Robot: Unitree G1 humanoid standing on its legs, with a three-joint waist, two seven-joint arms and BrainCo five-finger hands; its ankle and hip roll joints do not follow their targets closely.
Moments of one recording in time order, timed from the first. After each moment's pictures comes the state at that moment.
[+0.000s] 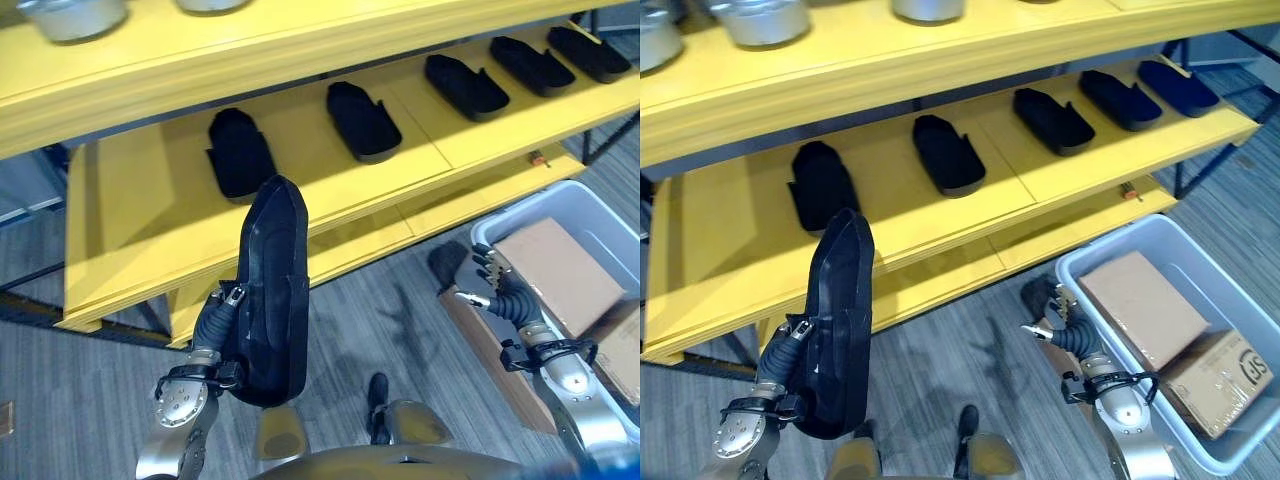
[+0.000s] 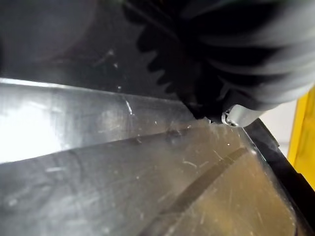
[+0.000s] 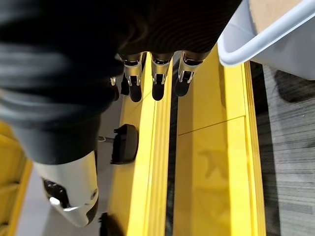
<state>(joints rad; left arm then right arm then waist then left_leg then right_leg) 0.34 0.31 0.00 -0.11 -0.41 -0.08 0.04 0.27 -0.49 0.00 -0.08 0.26 -0.08 0.02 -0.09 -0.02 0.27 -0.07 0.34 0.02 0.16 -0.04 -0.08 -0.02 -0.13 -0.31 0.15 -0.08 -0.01</state>
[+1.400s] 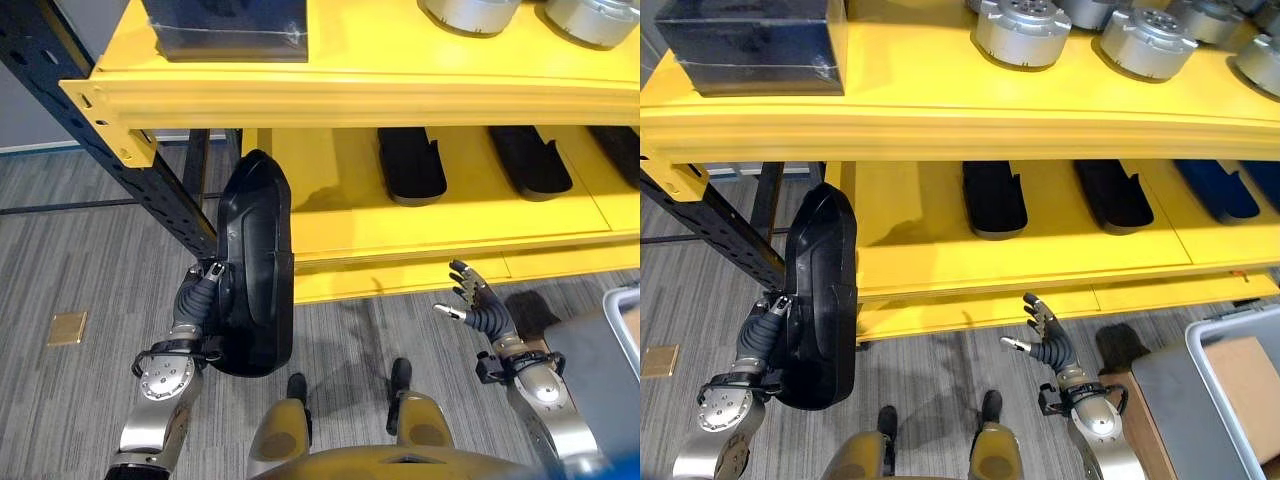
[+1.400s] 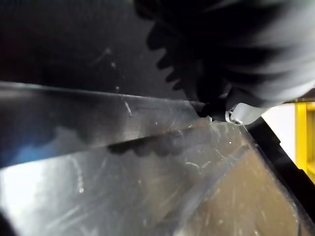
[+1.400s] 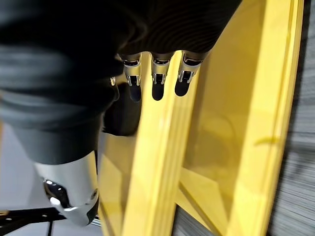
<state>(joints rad) 0.28 0.41 0.03 -0.09 -0.38 -0.09 0.13 0.26 -0.40 0.12 -0.06 0.25 -0.06 0.04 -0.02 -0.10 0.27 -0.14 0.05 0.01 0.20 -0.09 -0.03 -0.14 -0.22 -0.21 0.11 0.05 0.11</state>
